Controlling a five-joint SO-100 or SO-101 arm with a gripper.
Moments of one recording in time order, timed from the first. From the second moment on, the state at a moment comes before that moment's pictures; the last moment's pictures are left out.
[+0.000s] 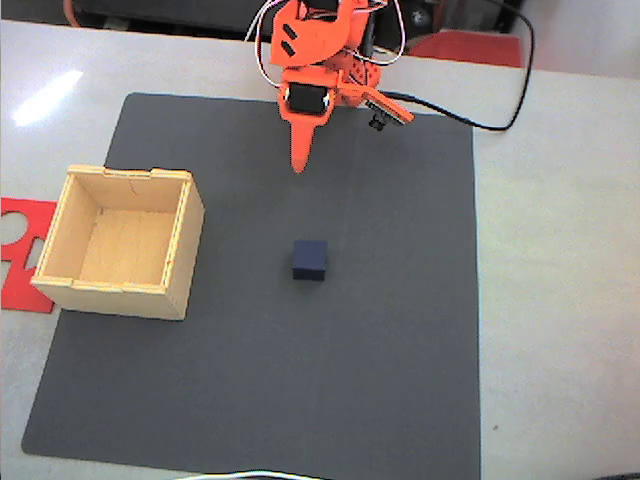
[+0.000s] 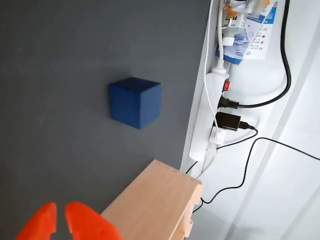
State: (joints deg) arm 5.1 190.5 172.5 70.1 -9.8
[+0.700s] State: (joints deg) arm 2.2 190.5 172.7 70.0 -12.2
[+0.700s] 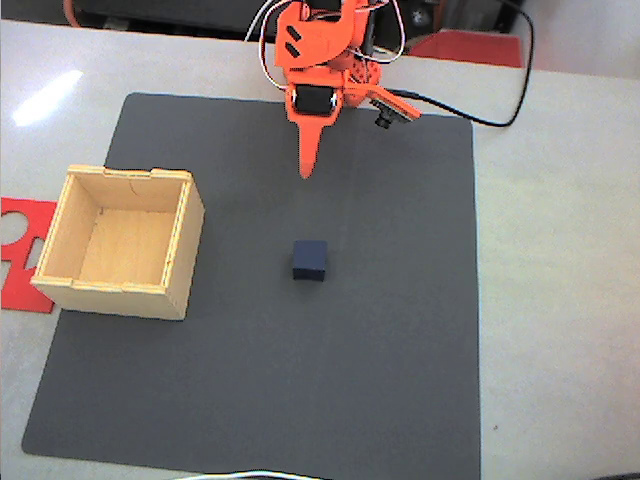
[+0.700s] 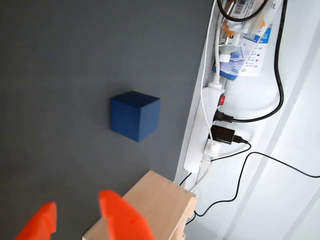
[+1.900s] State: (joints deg) arm -1.1 89.1 100.6 71.5 -3.5
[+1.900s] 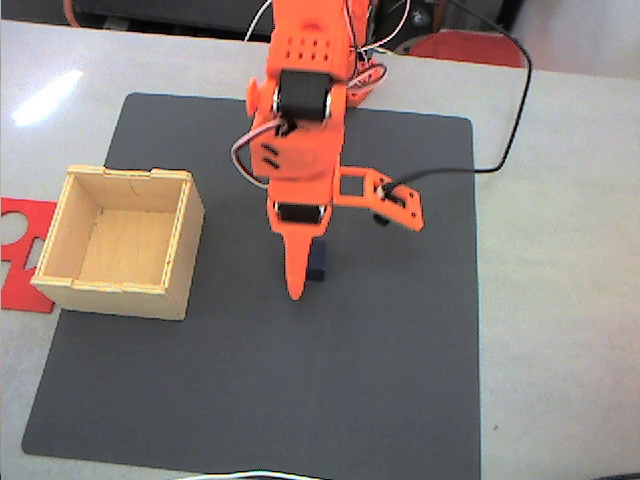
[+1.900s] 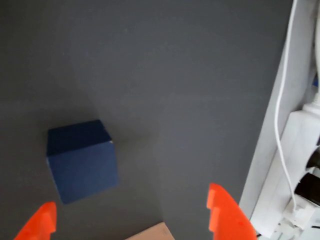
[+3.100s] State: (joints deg) arm 9.4 74.9 62.1 94.7 -2.1
